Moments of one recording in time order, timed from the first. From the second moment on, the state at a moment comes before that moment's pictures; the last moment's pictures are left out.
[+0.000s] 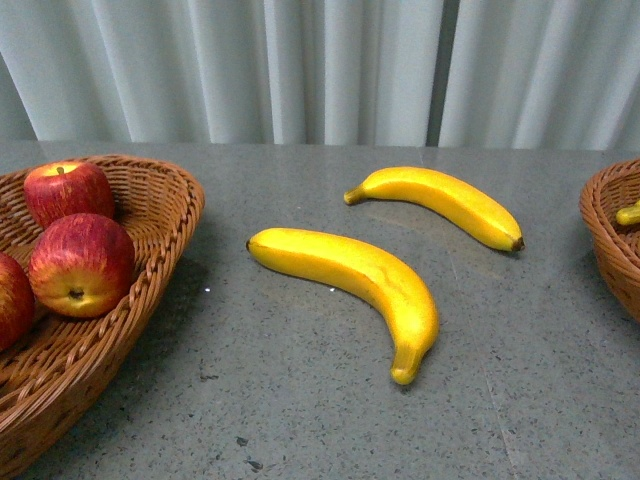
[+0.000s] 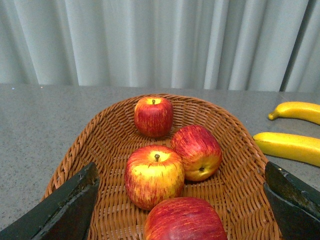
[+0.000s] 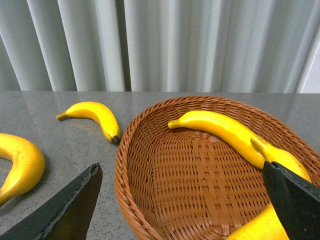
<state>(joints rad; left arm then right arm) 0.00 0.01 0.02 0.00 0.00 0.00 0.00 0.00 0.01 0.00 0.00 0.00</state>
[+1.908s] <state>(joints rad) 0.00 0.01 0.02 0.00 0.00 0.00 0.50 1.82 1.04 0.20 -0.03 0.01</state>
